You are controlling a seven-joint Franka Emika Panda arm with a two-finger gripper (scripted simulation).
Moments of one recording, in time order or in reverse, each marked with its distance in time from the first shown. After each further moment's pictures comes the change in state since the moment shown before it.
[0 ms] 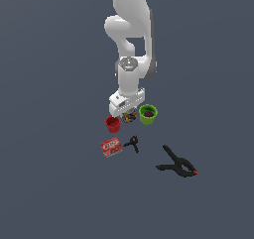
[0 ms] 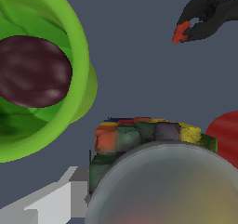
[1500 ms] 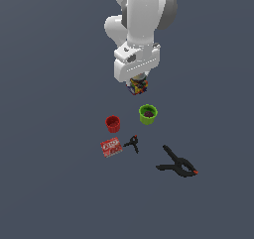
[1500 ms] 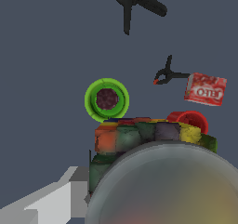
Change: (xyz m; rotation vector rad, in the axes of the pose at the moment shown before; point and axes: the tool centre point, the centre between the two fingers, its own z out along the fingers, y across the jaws) arm 0.010 -0.038 -0.200 -0.002 0.000 0.000
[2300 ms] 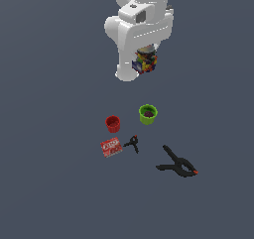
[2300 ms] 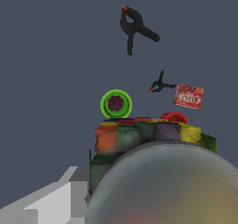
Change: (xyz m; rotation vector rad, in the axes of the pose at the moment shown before) arm 0.010 -0.018 -0.108 0.001 0.001 -0.001
